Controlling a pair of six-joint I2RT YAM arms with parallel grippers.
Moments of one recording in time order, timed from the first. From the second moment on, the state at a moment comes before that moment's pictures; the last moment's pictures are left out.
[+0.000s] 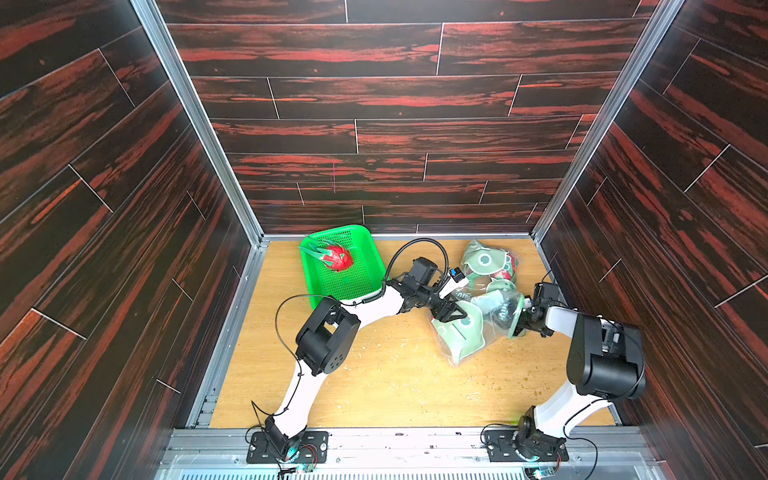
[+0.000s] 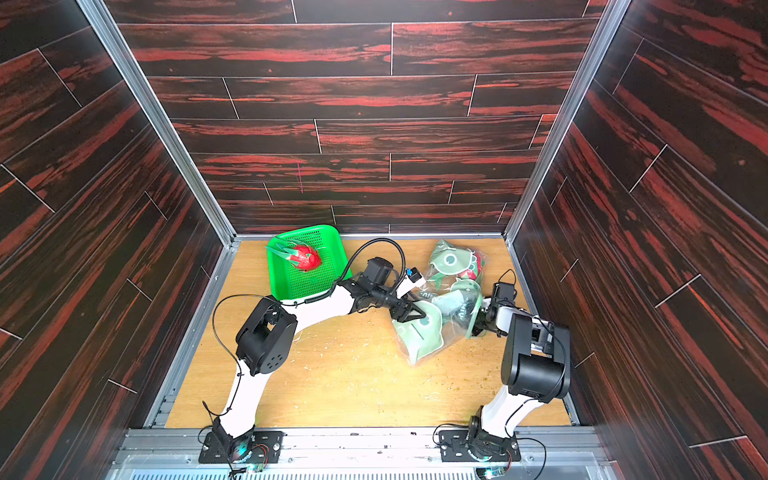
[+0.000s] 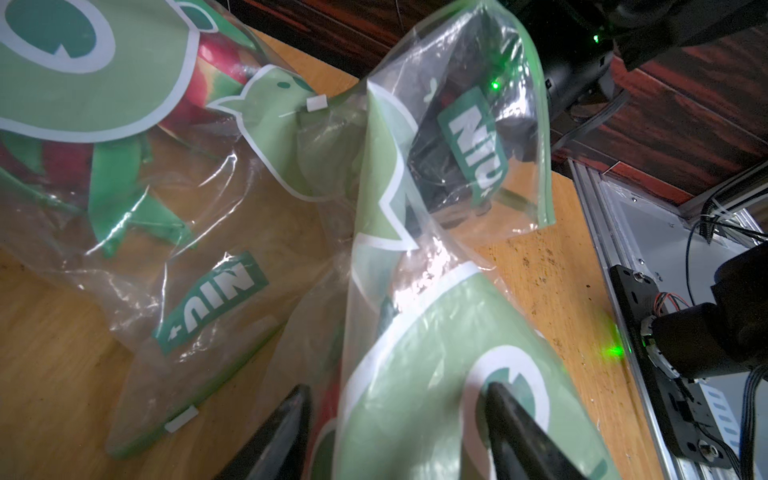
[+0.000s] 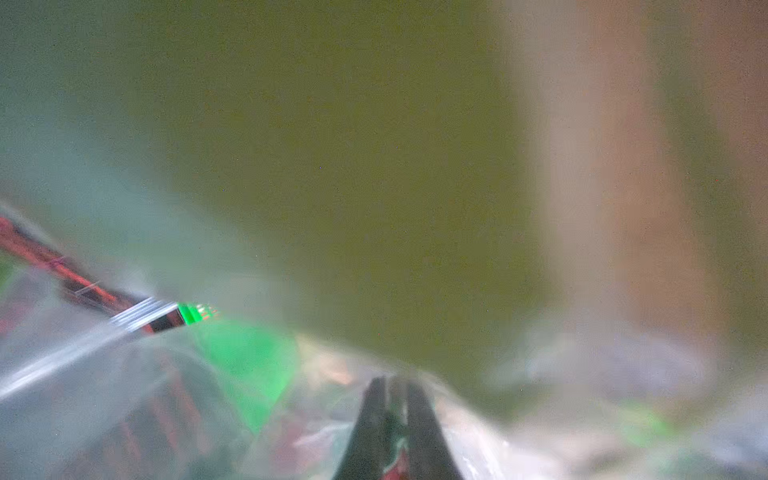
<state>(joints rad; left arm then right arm) -0.74 2.20 1.66 -0.12 0.73 0.11 -0.21 1.71 0.85 -0.26 -0.71 0.80</state>
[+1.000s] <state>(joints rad) -0.71 1.93 1.32 0.15 0.64 -0.24 0.05 1.38 1.32 -0.80 -0.51 0.67</state>
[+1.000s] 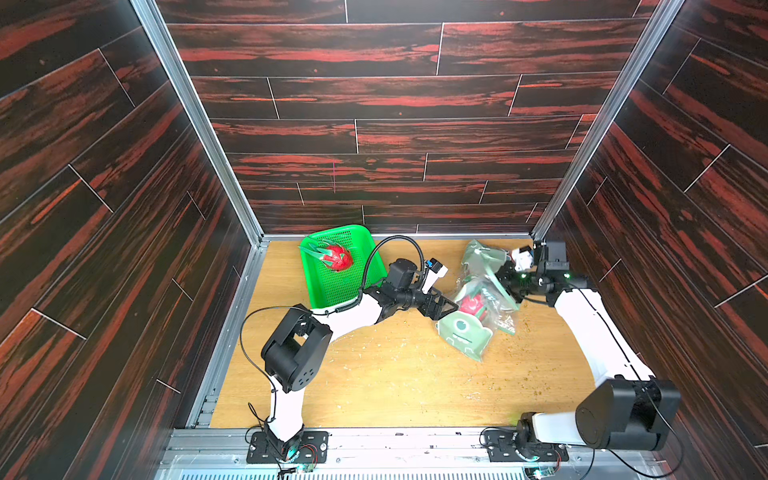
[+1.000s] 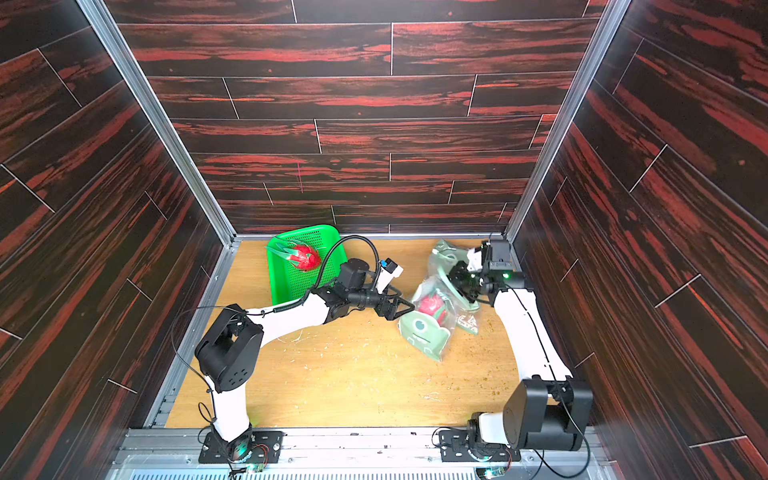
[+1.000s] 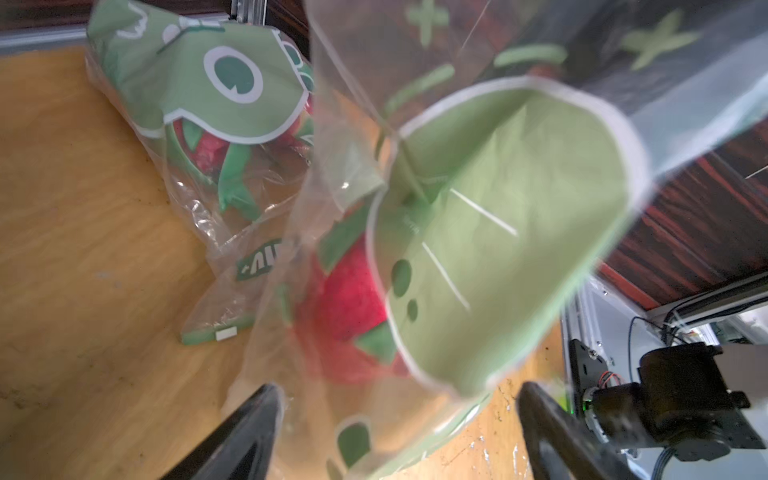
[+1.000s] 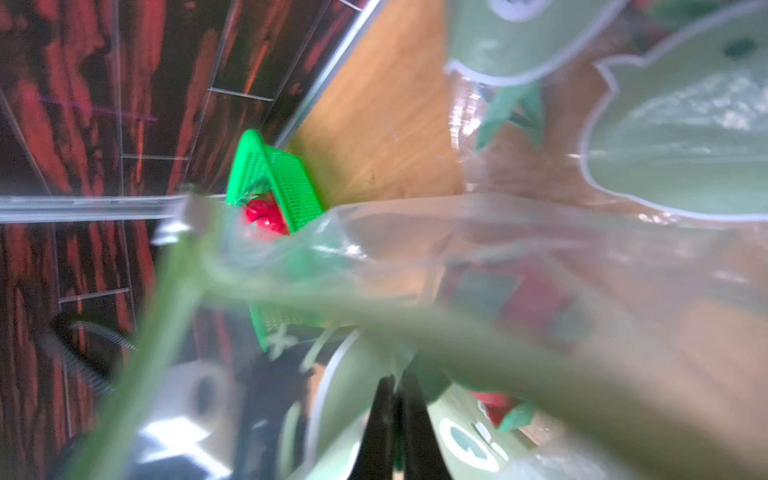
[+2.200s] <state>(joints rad) -0.73 2.02 1.27 0.28 0.64 -0.24 0.12 1.53 2.20 -1.19 -0.59 0.58</state>
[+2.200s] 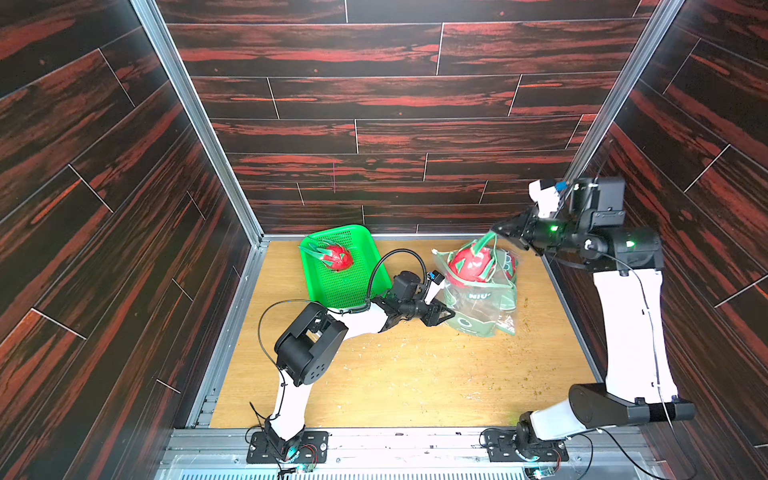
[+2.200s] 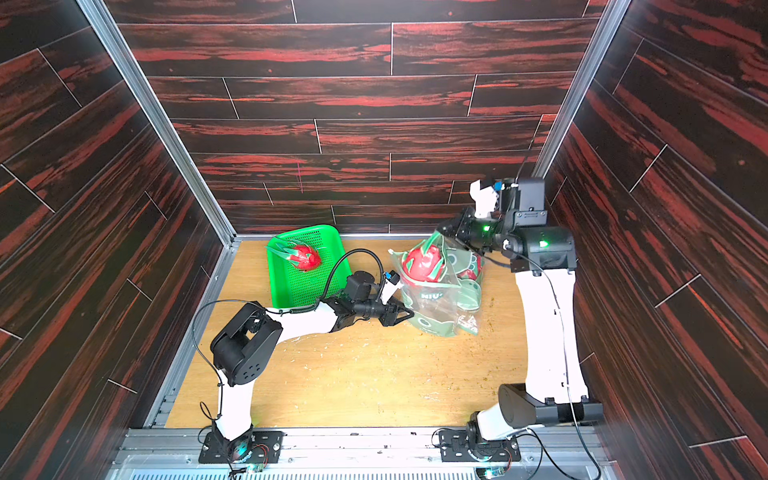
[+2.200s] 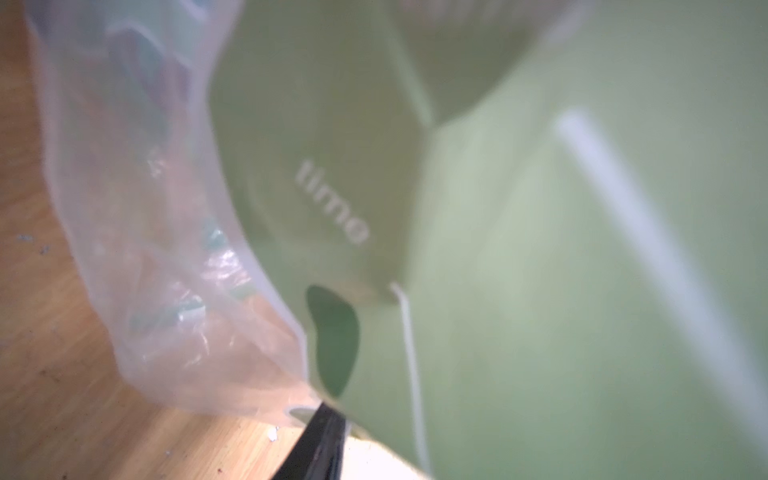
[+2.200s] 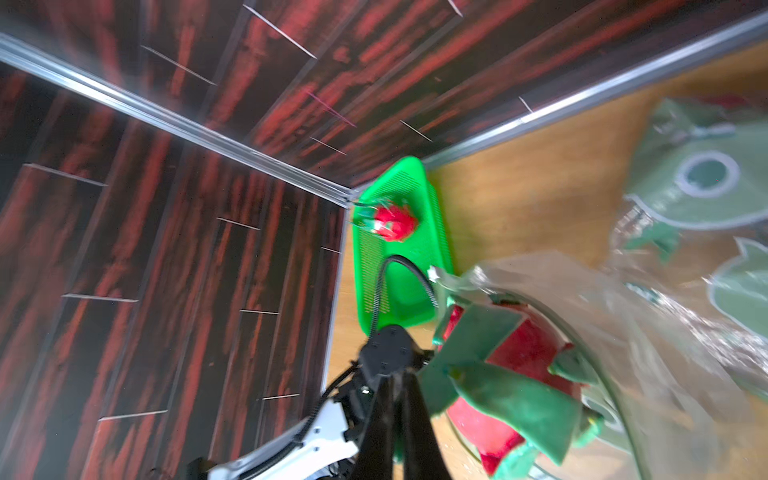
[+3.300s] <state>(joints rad) -0.57 1.17 0.91 -0.21 0.26 -0.16 0.40 2.18 2.62 -0.78 -0.73 0.74</state>
